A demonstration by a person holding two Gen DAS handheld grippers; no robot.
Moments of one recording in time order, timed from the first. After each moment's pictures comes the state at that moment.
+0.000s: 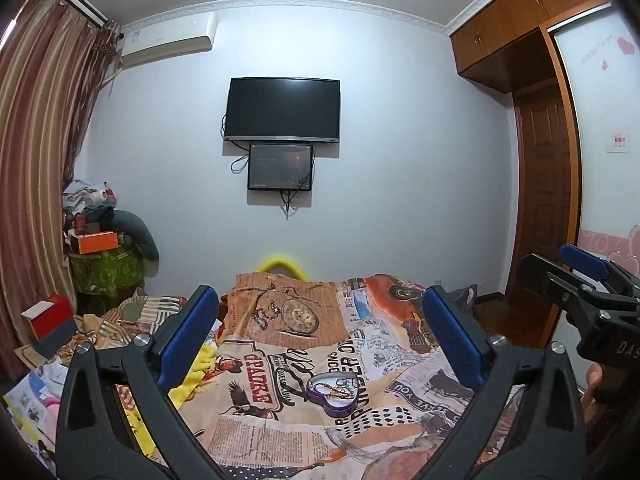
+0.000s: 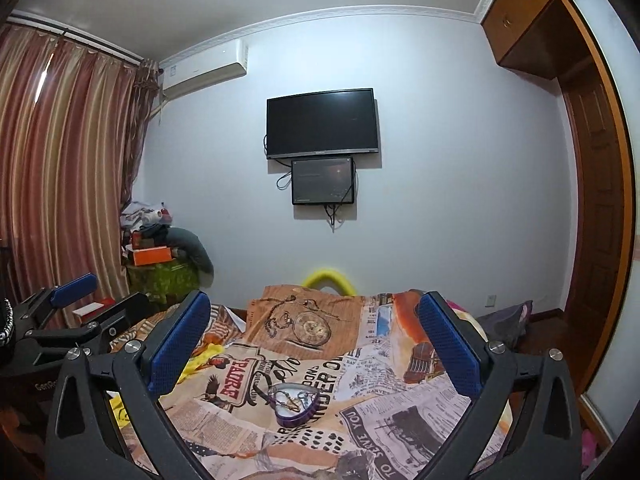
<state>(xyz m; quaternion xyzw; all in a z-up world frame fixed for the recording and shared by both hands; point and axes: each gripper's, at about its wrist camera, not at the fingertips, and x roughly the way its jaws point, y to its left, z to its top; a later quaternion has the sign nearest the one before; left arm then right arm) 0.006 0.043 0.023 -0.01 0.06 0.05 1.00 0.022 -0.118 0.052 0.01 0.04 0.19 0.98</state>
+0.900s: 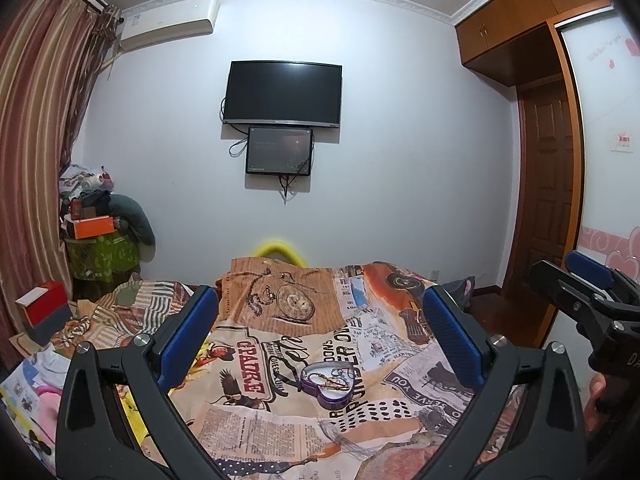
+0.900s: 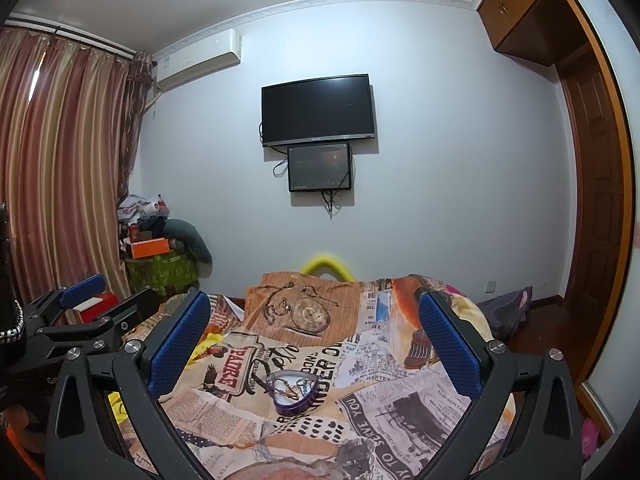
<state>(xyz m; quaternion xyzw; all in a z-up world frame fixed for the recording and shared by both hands) 0.019 0.047 0.013 -0.03 0.08 0.04 1.00 0.022 -0.123 0.047 0.02 0.07 0.19 0.98</state>
